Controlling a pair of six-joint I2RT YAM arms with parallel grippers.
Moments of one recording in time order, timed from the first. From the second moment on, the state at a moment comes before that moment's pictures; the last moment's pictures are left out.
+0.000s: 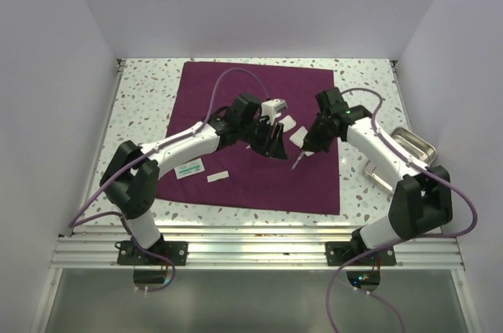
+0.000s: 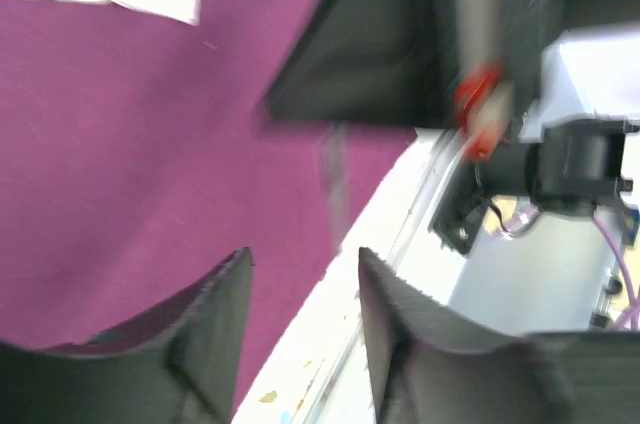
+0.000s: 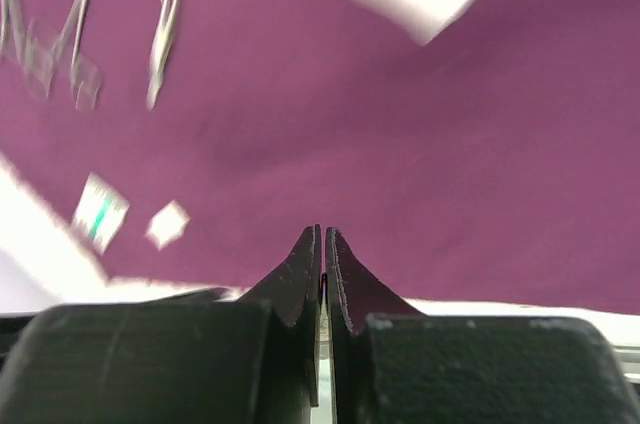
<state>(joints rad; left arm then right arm) -0.74 1.74 1.28 -0.28 0.56 -0.38 0.39 1.48 1.12 -0.74 -0.11 0.96</state>
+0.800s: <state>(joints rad) -0.57 1.95 1.45 -0.36 0.21 -0.15 -0.29 1.81 1.41 -1.03 0.47 0.46</state>
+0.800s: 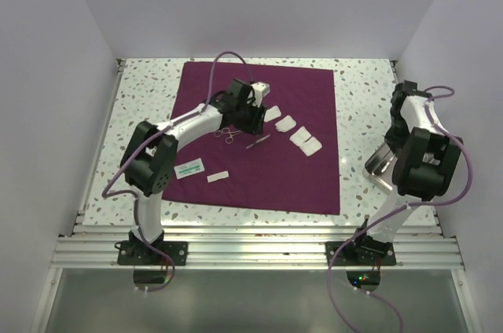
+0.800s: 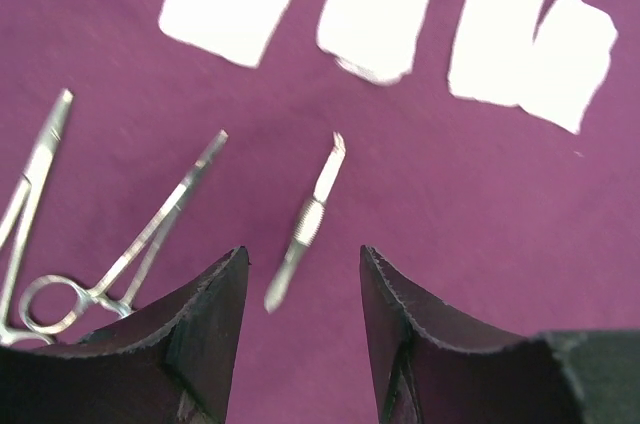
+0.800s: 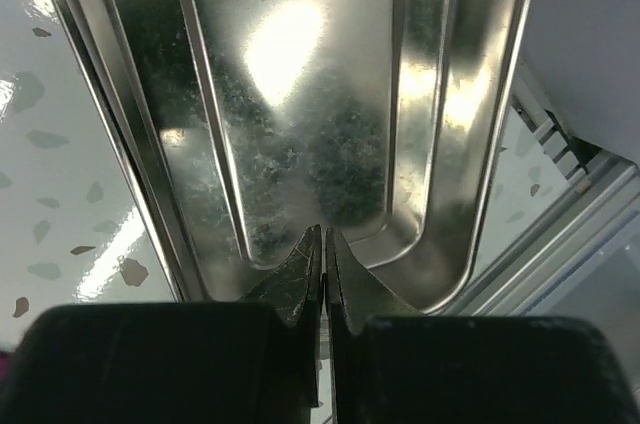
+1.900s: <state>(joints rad) -0.62 2.09 1.53 -0.36 0.11 -0.04 -0.09 1.64 1.40 -1.06 0.22 0.43</state>
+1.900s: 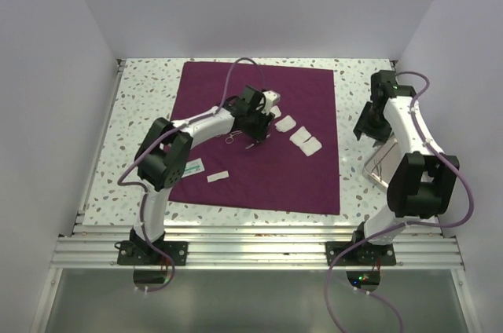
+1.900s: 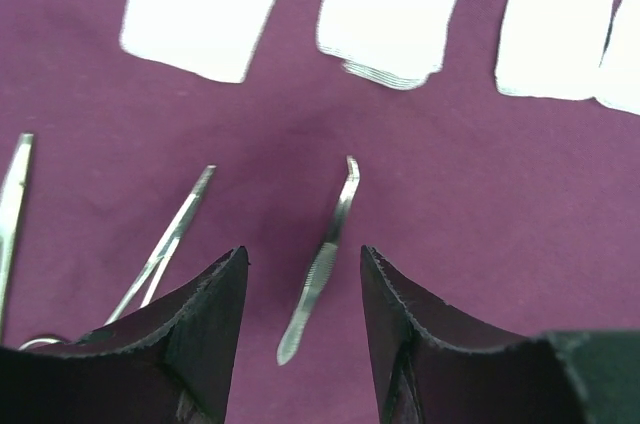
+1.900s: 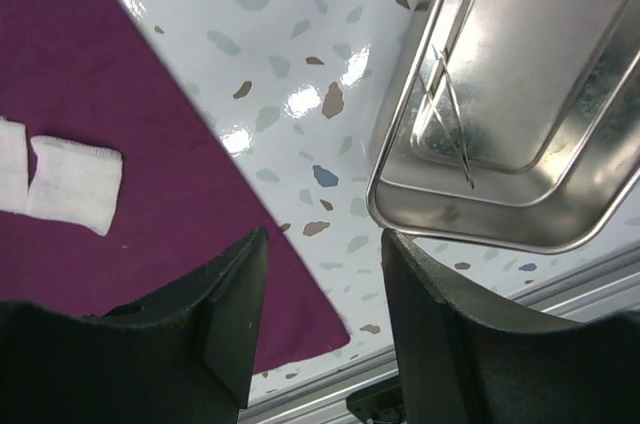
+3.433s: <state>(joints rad) -0.63 1.93 1.42 -0.33 0.58 -0.39 0.41 1.68 1.34 -0.73 -0.14 0.87</state>
